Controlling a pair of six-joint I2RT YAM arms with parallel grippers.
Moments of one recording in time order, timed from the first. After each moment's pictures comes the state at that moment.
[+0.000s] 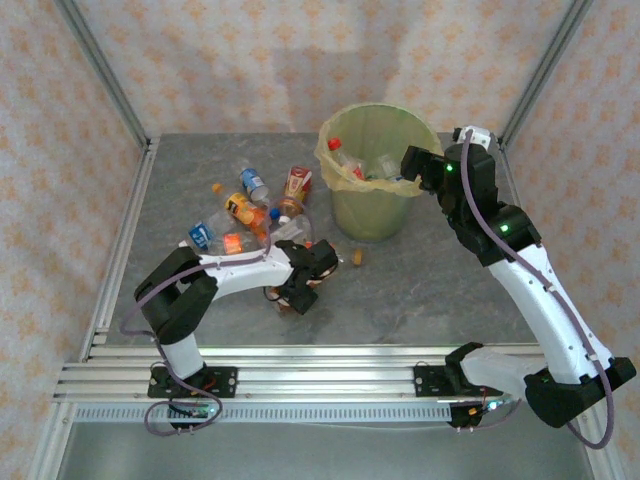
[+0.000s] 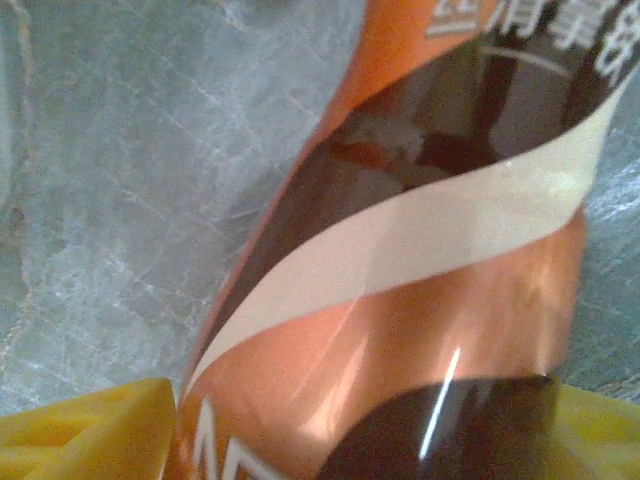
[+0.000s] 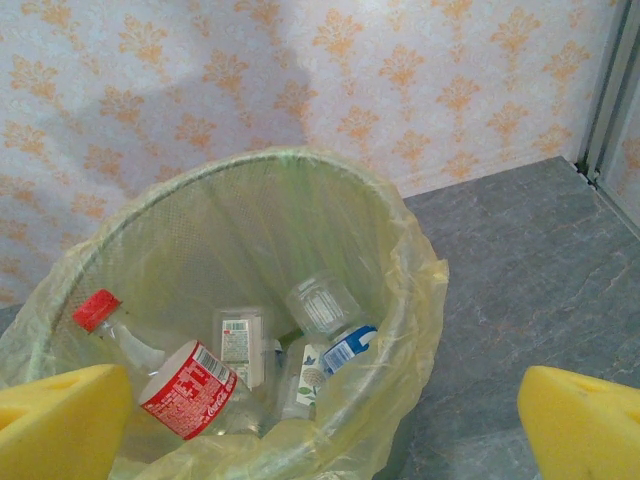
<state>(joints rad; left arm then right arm) -0.84 1.75 1.08 -0.88 -0.24 -0.24 0.46 1.12 1.41 -0.68 0.43 0.46</state>
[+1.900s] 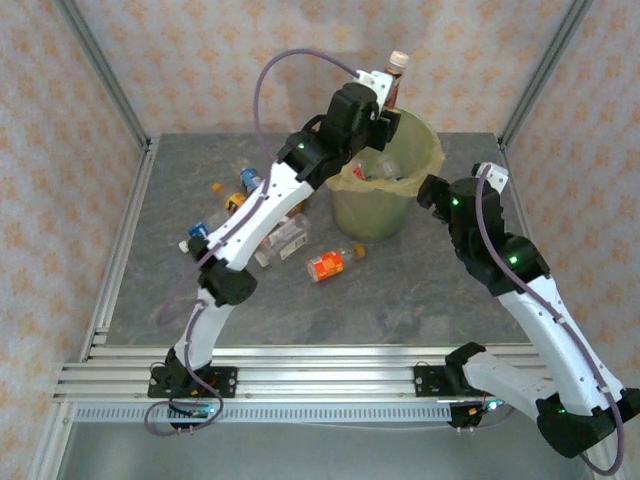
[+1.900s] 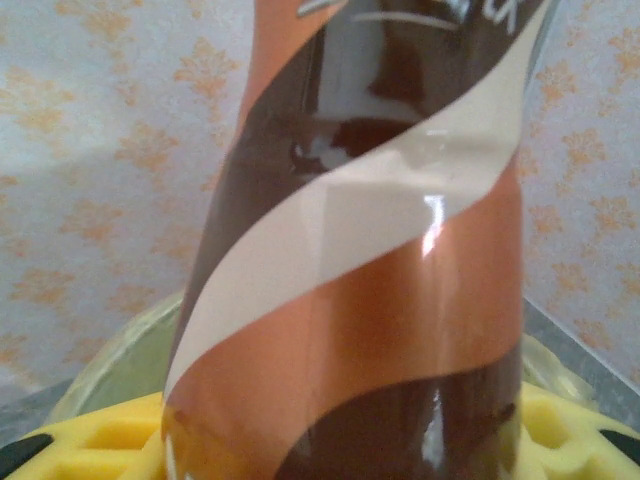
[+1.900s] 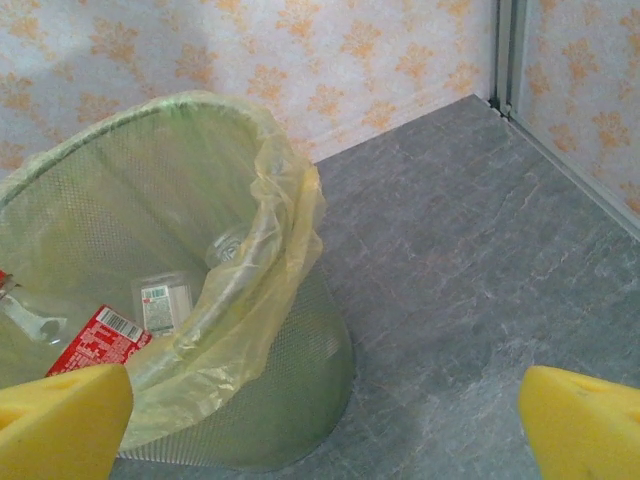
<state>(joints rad) -0.72 2.27 2.71 -0.74 -0.28 -0.12 0.46 0.94 1.20 -0.76 0.53 0.61</state>
